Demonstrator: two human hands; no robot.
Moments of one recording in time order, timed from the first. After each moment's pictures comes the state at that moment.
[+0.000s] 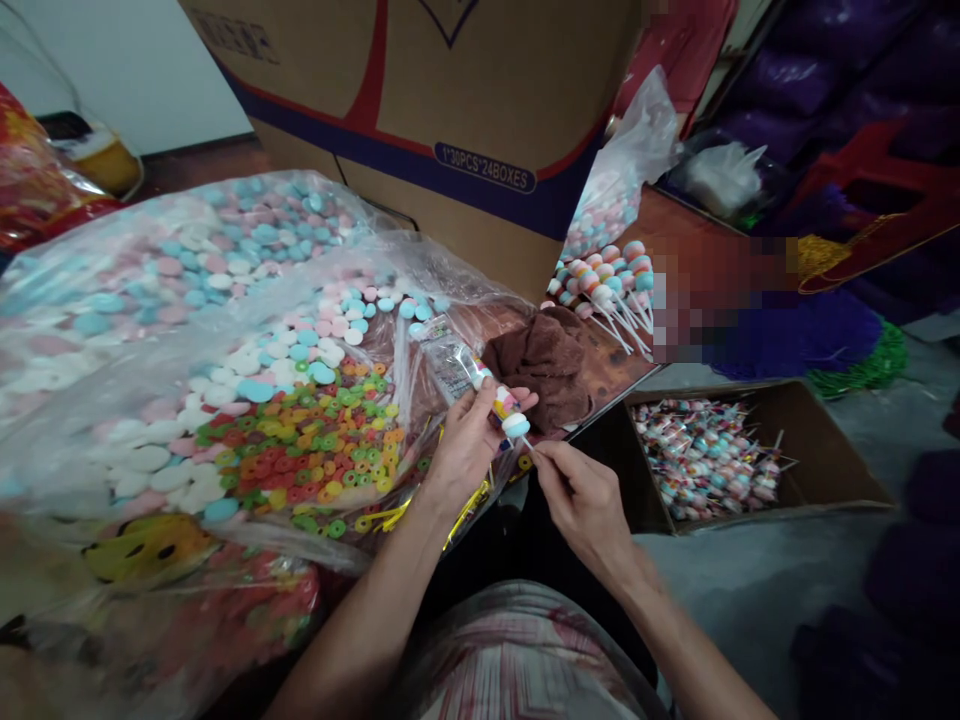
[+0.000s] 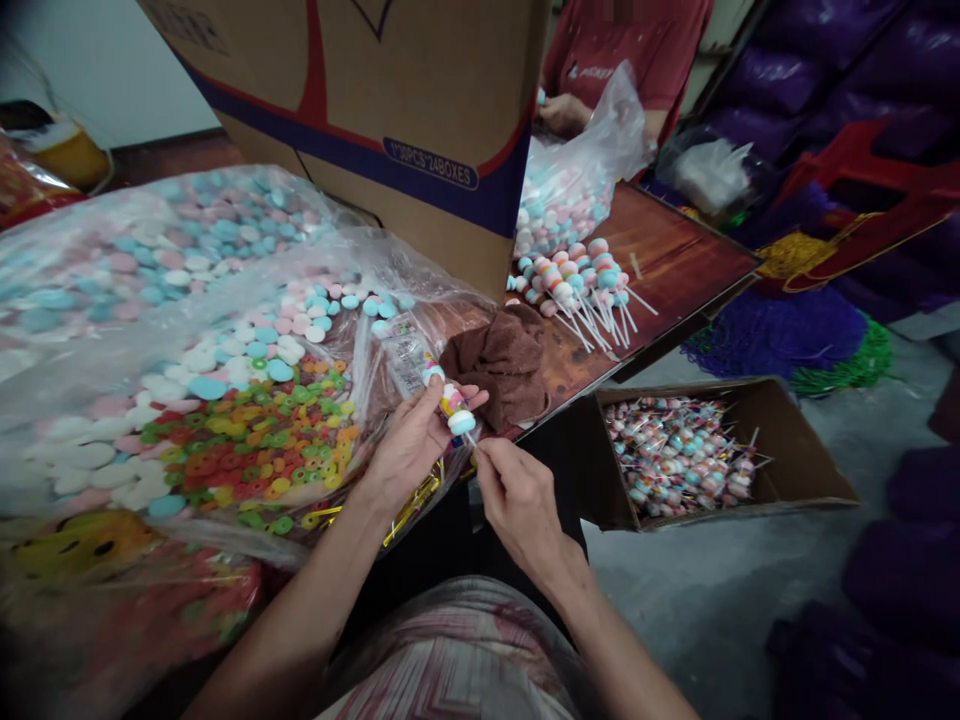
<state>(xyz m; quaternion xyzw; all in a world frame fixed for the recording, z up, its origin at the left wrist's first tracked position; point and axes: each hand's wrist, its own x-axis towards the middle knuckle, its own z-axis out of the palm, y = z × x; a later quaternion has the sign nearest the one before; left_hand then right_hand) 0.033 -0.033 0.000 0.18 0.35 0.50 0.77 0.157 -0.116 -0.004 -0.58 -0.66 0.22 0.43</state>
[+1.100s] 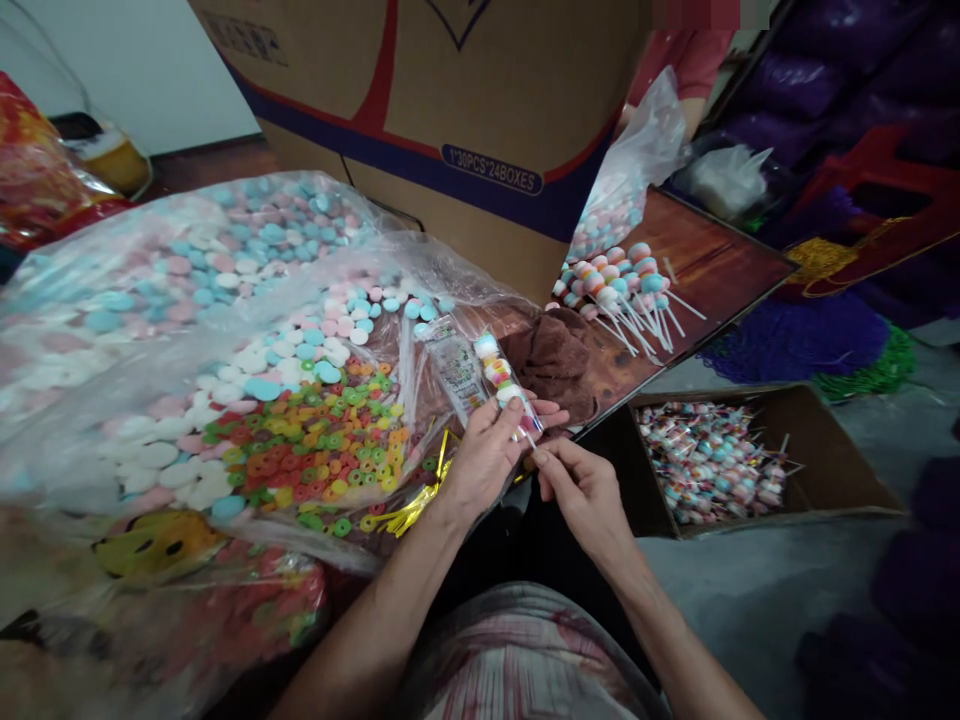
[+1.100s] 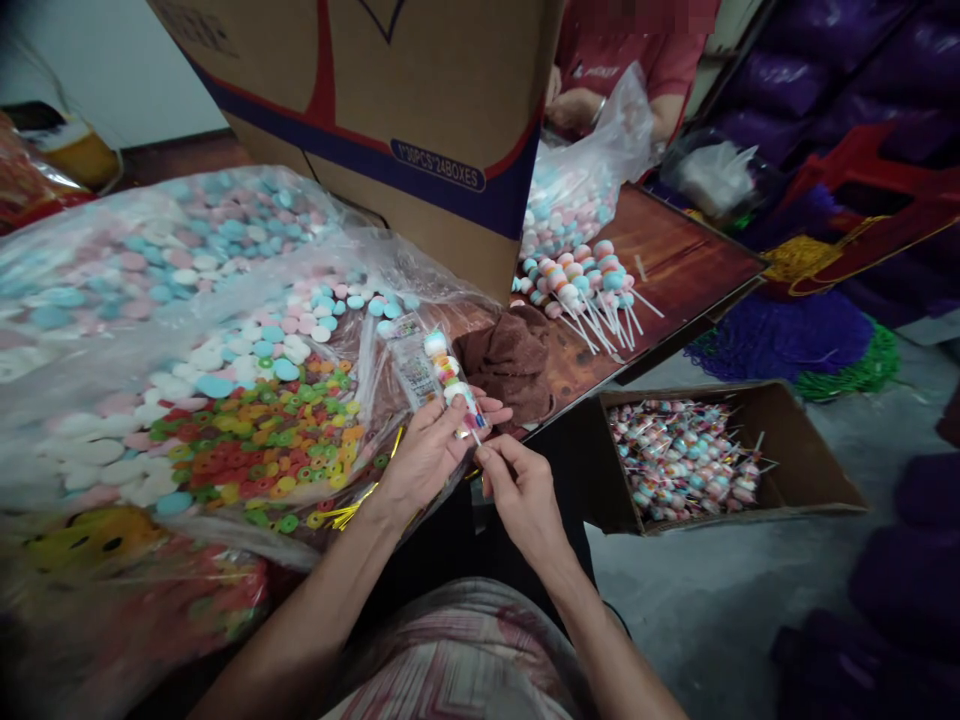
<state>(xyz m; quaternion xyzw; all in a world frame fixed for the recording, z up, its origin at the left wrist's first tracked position) 0.039 -0.050 0.009 0.22 0.31 0.47 0.79 0.153 -0.113 -0.004 -0.59 -0.49 0.45 0.45</state>
